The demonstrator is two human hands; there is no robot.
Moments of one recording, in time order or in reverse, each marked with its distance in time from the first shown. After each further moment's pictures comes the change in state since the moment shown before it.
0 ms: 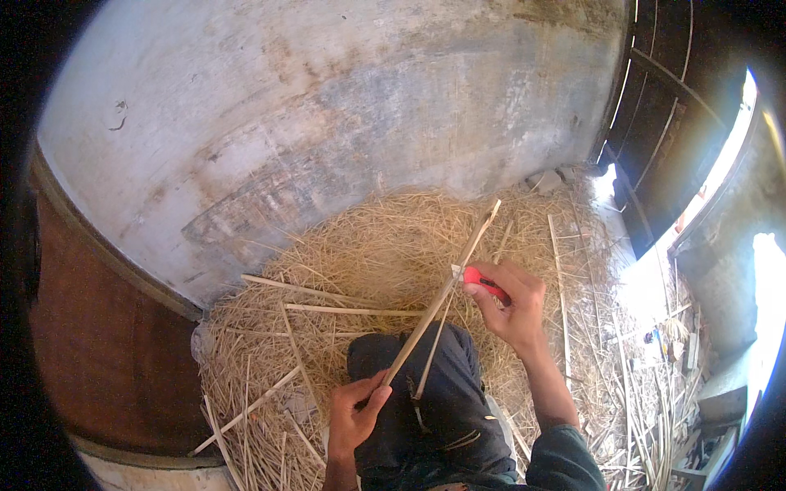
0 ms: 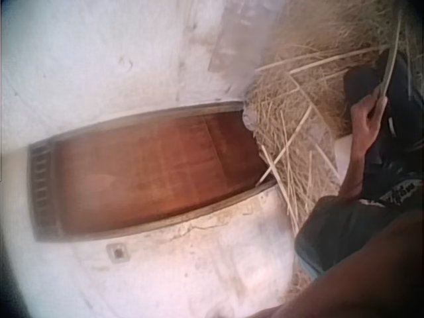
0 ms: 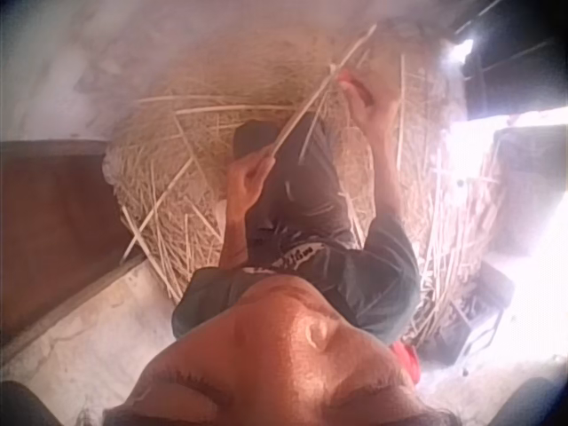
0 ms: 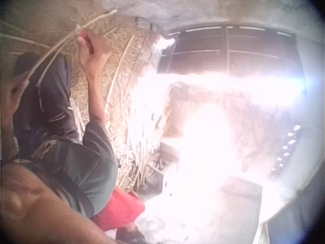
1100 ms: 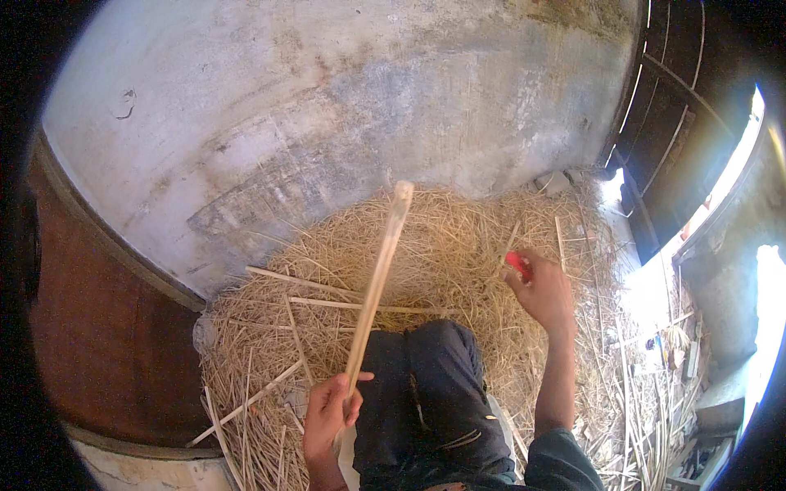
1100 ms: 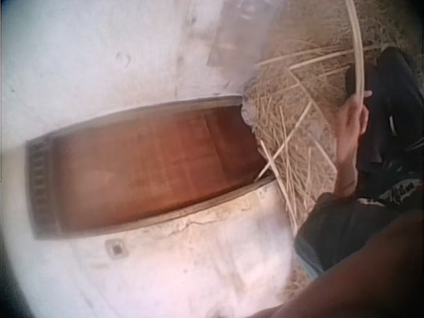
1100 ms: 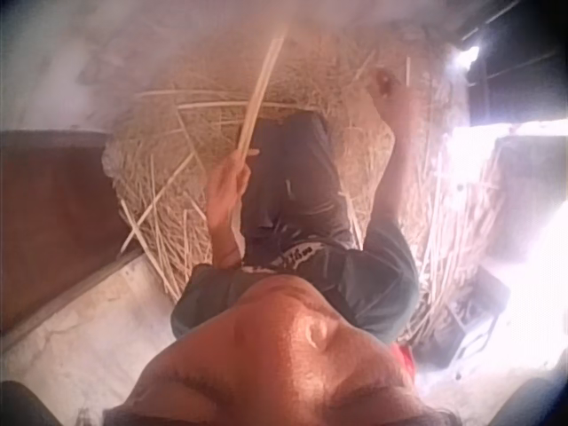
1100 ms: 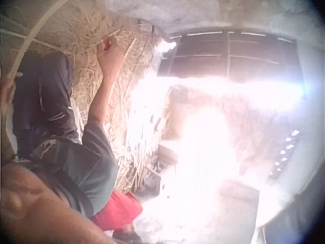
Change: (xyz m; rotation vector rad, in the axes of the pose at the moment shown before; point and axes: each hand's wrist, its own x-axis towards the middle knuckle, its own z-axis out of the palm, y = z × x) left_hand -0.013 0.002 -0.041 -0.380 -0.022 -0.374; right_hand -0.004 0.057 -0.017 -0.323 -0.247 0.365
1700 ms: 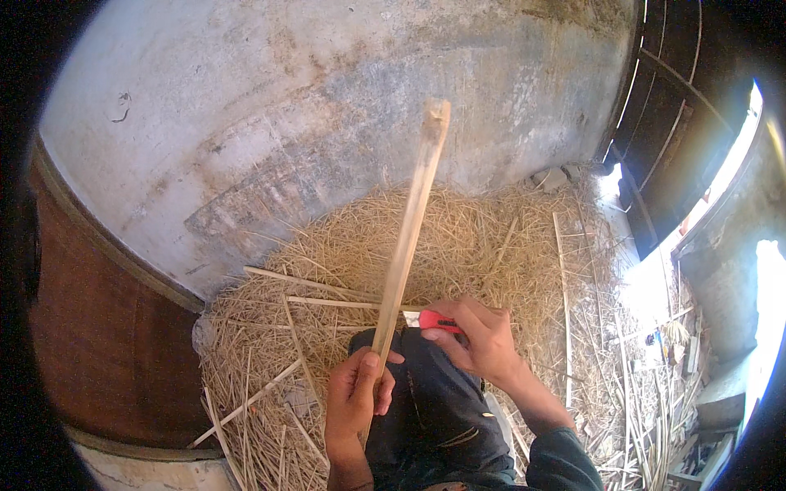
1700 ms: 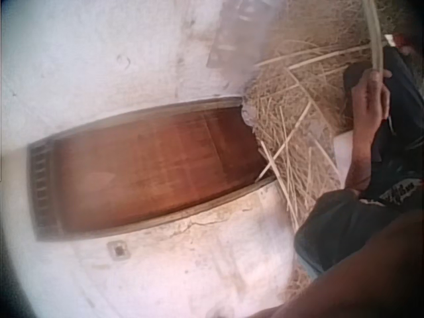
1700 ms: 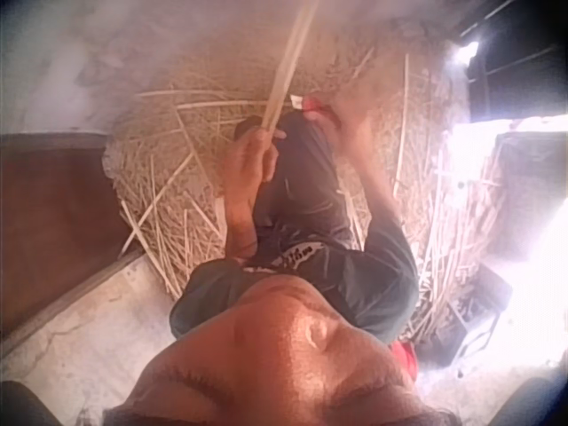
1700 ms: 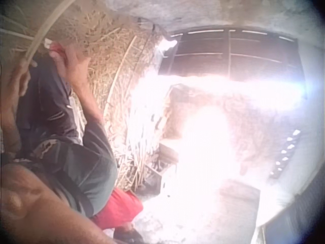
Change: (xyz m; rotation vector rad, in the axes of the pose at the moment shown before) left_hand 0.018 0.045 0.061 -0.042 -0.095 0.088; right_hand -0.053 -0.086 0.014 0.416 -0.007 -0.513
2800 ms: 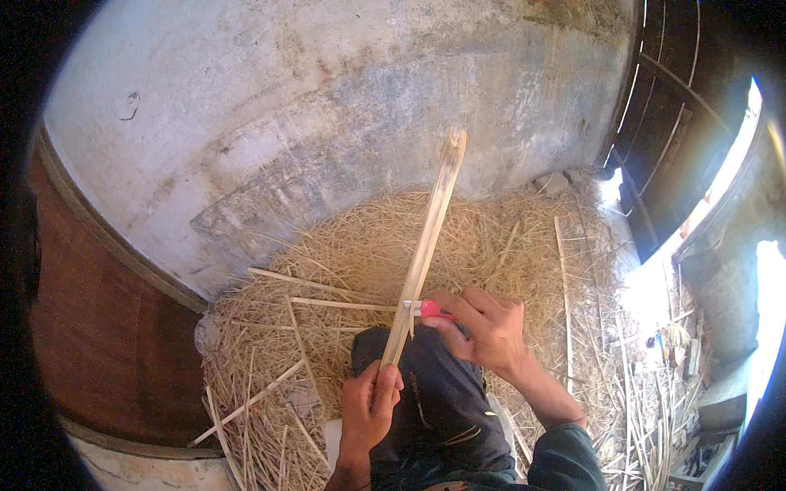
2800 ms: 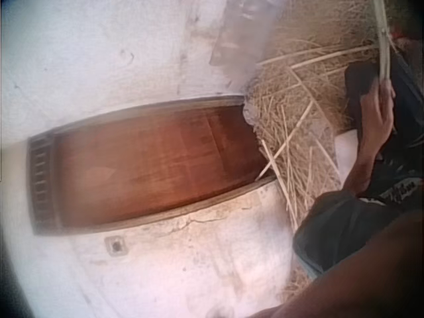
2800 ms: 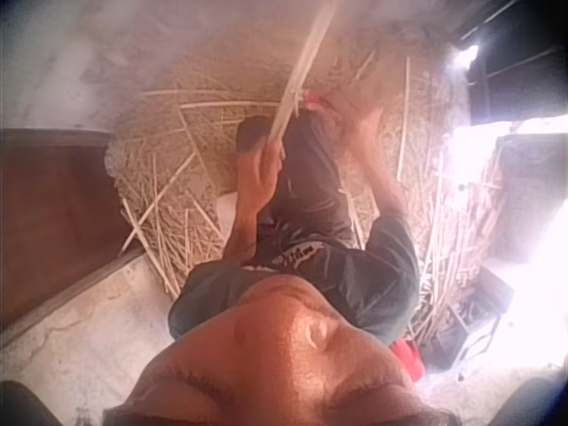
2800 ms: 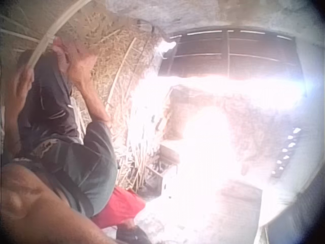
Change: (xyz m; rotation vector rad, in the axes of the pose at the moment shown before) left_hand -0.020 -0.017 0.010 0.287 0.125 0.210; right_hand 0.015 -0.009 -0.008 -0.286 0.079 -0.134
